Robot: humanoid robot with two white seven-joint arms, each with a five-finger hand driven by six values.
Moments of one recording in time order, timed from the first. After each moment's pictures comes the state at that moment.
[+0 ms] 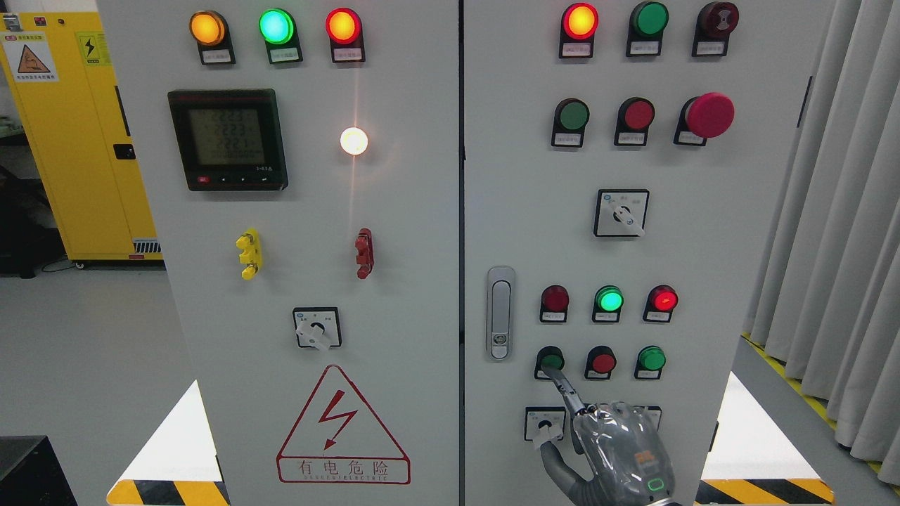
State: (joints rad) left arm 0.06 -0.10 -0.05 -0.10 0.07 -0.13 -0.05; right arm -0.23 0.00 0.08 -1.76 1.23 -0.21 0.01
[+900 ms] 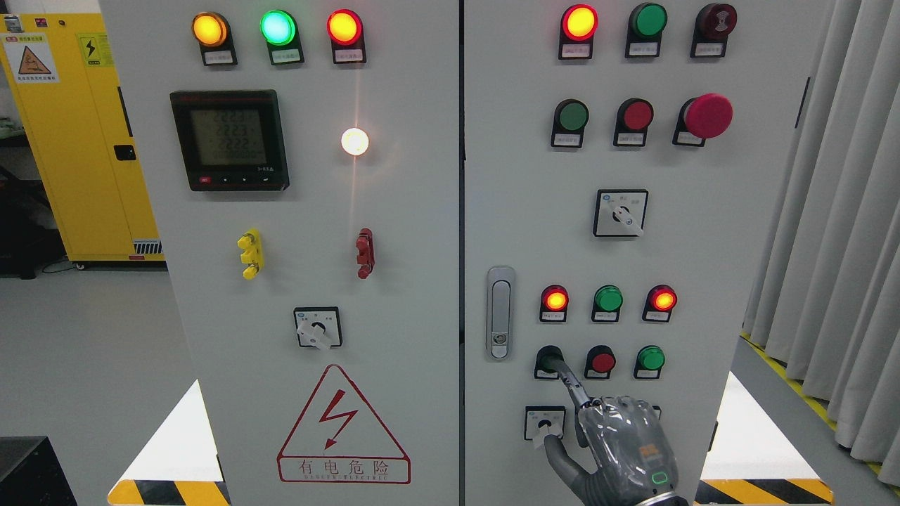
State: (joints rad) left arm 0.06 -0.10 -0.05 -0.10 0.07 -0.13 -0.05; right arm -0.24 0.00 0.07 -1.75 1.22 -0.19 0.01
